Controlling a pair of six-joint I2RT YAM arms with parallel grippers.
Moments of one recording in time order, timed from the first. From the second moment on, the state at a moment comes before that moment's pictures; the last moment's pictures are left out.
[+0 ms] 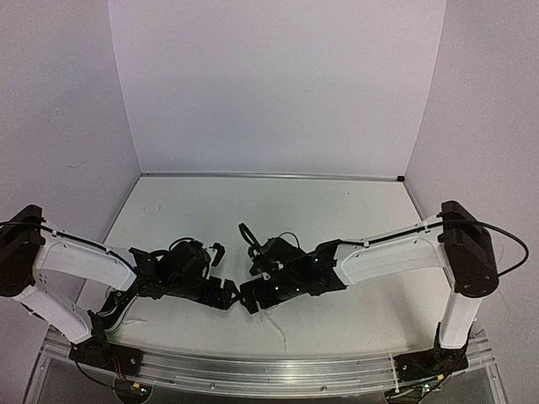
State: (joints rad) left arm -1.02 1.44 0.60 -0.02 -0.05 -0.65; right arm 1.18 1.90 1.22 -0.29 0.13 0.62
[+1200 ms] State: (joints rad) left arm -1.60 1.91 1.13 -0.15 -0.39 -0.62; right arm 1.11 1.07 0.78 -0.34 0.27 0.78
